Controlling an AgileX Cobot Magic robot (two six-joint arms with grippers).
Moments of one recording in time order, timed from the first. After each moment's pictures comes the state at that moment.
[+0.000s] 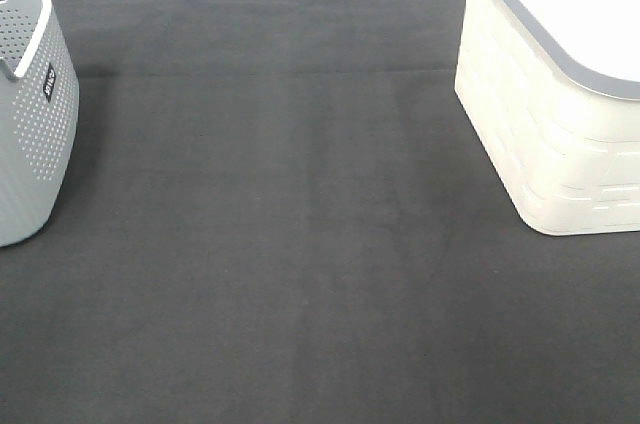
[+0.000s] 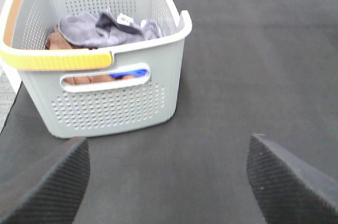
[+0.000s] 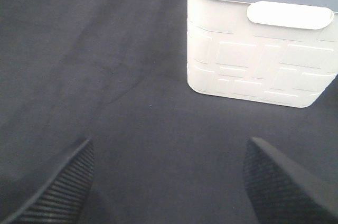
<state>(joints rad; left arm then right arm) -0.04 -0.01 -0.56 0.00 1.00 -0.05 0.12 0.00 -0.50 0.05 1.05 -0.09</state>
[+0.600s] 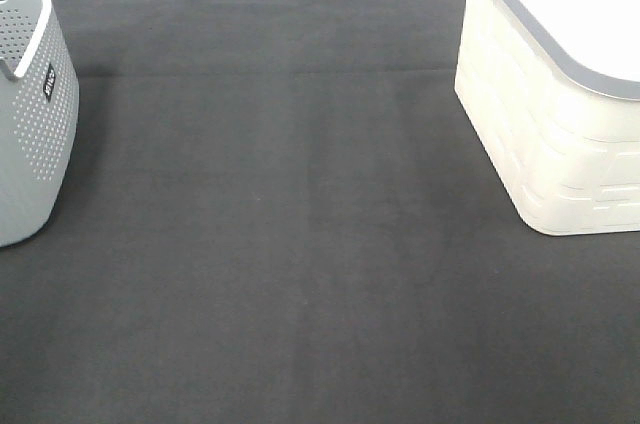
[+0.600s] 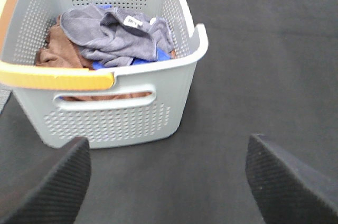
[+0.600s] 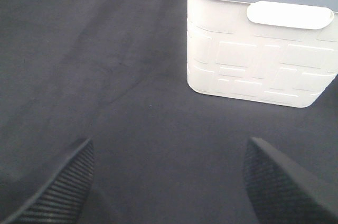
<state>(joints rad) -0.04 0.36 -0.57 0.05 0.74 -0.17 0.12 0.00 -0.50 0.05 1.05 -0.09</state>
